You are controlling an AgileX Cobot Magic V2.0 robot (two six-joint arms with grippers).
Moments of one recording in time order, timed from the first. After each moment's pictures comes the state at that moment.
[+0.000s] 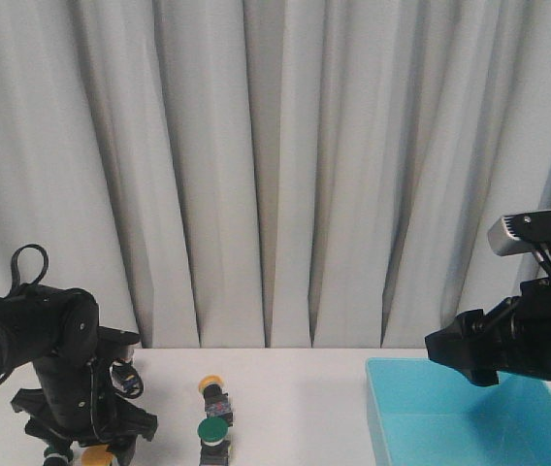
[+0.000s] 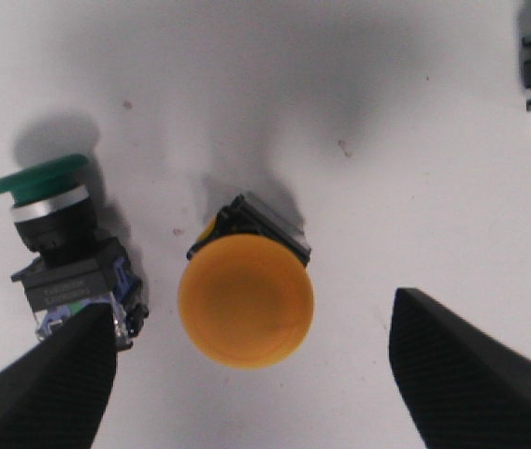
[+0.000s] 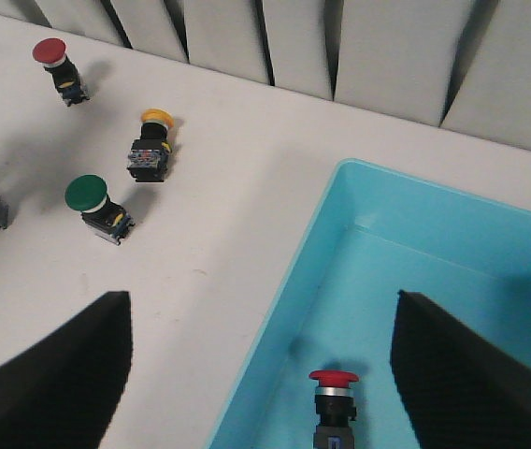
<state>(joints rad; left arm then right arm) -0.23 2.05 -1.57 0.07 1.01 -0.05 0.08 1.32 -1.14 0.48 0.67 -0.49</state>
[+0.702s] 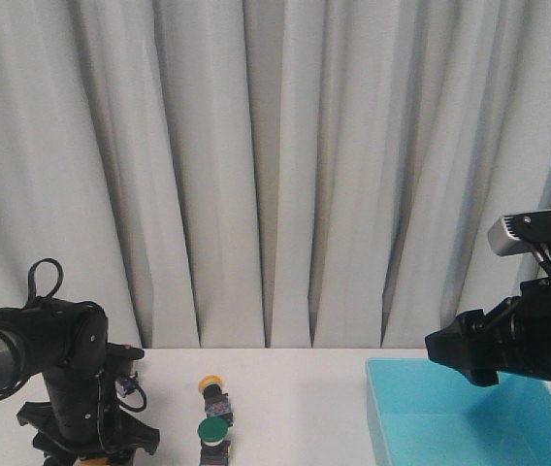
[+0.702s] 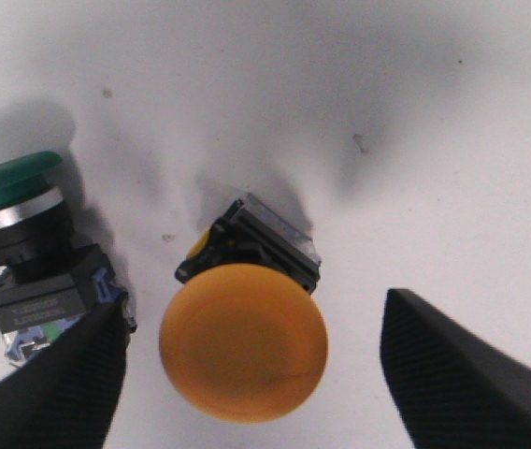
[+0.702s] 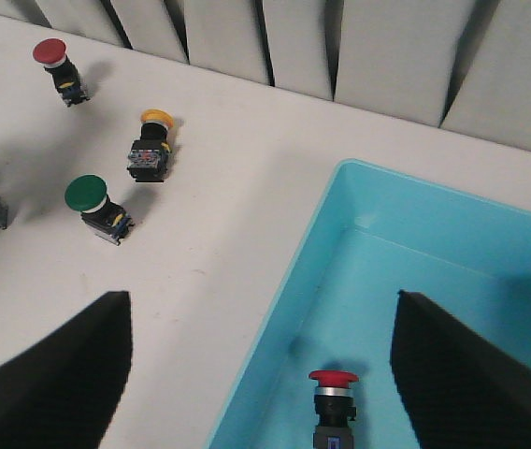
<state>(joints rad) -0.23 2.11 -1.59 0.07 1.02 -0.05 0.08 1.32 -1.14 0.48 0.67 -0.49</state>
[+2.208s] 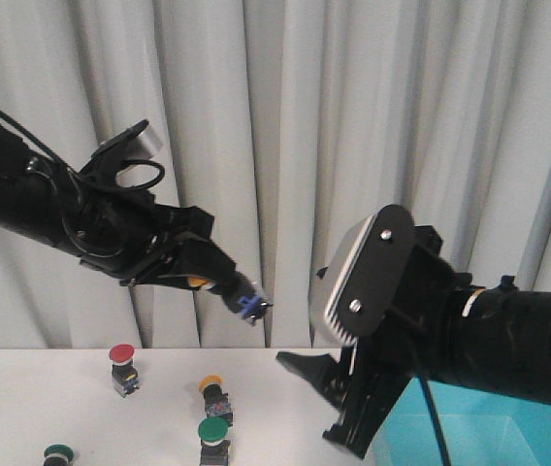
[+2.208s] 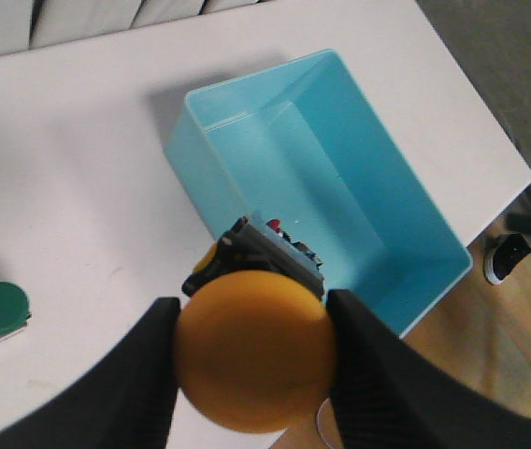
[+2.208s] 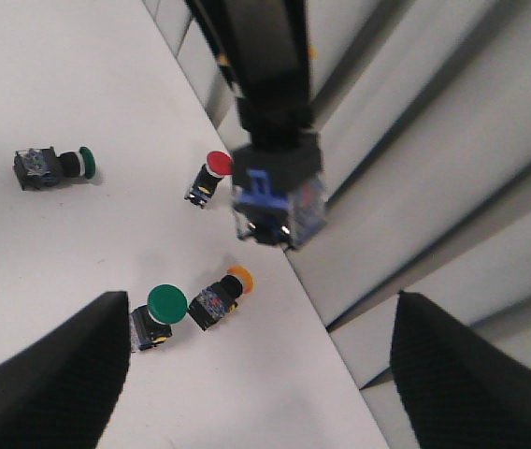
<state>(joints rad) -0.29 1.72 -1.85 -0.66 1.14 0.25 0.52 1.32 -1.14 0.55 0.37 -1.20</state>
